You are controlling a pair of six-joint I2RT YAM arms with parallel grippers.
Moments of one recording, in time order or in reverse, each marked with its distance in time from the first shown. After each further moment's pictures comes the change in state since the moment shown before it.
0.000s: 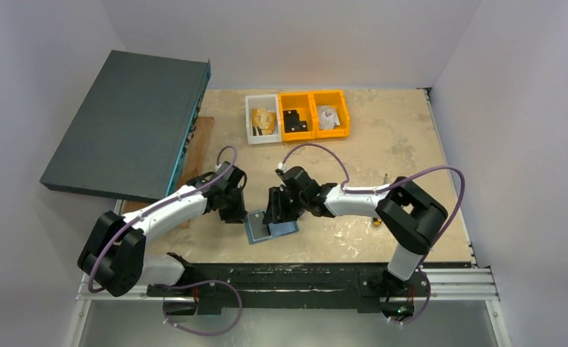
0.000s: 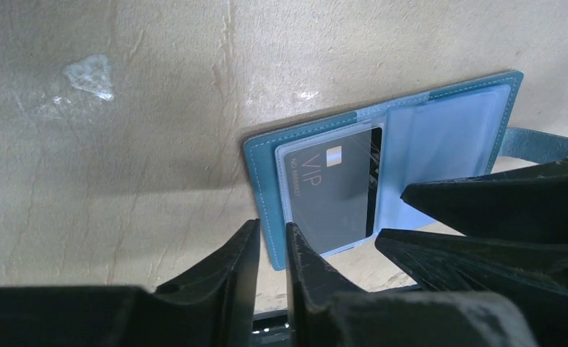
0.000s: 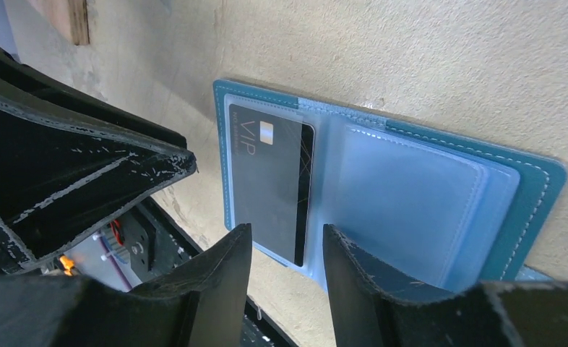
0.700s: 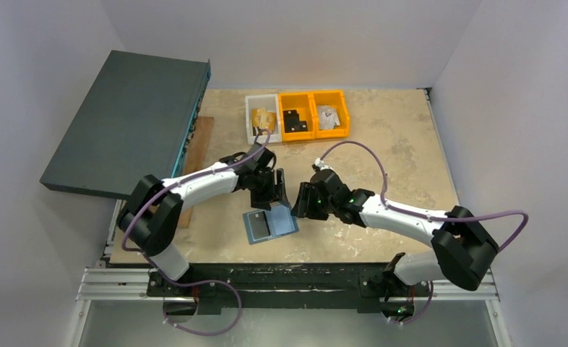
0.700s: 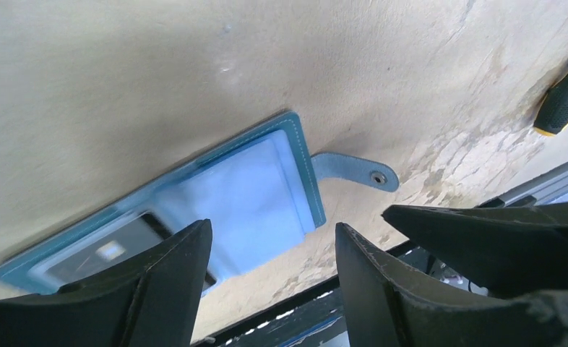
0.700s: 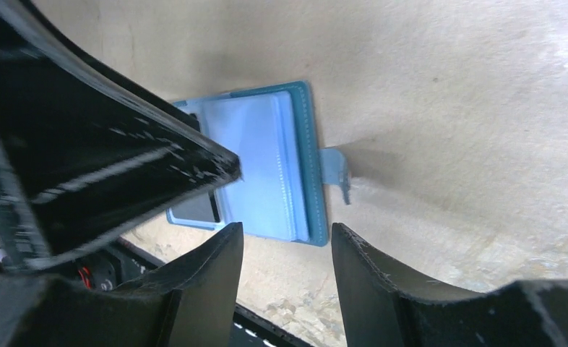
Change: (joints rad) left arm -0.107 0.373 0.304 0.144 0.225 -0.005; right arm -0.072 -0.378 -0.187 -0.209 0.263 0.058
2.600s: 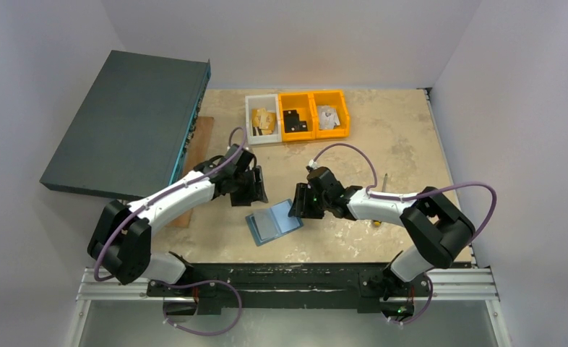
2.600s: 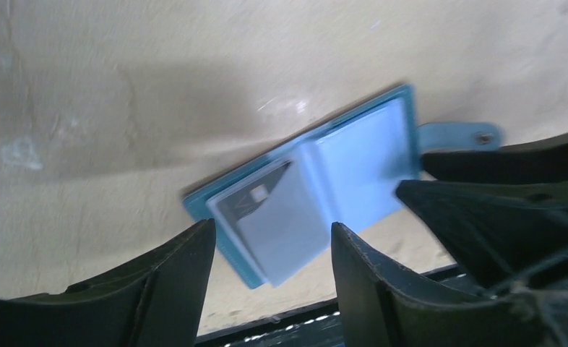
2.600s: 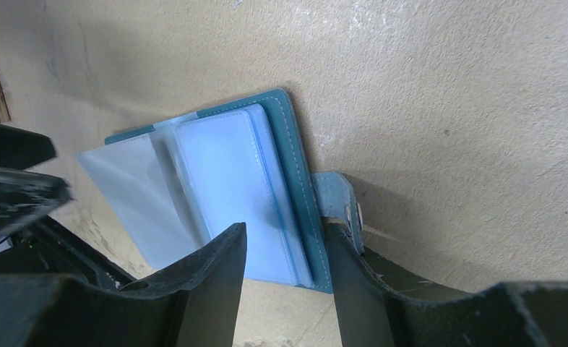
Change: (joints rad) left arm 0.078 -0.278 -0.115 -0.114 -0.197 0.032; right arm -0.052 0.210 0.006 0.156 -0.116 -0.064
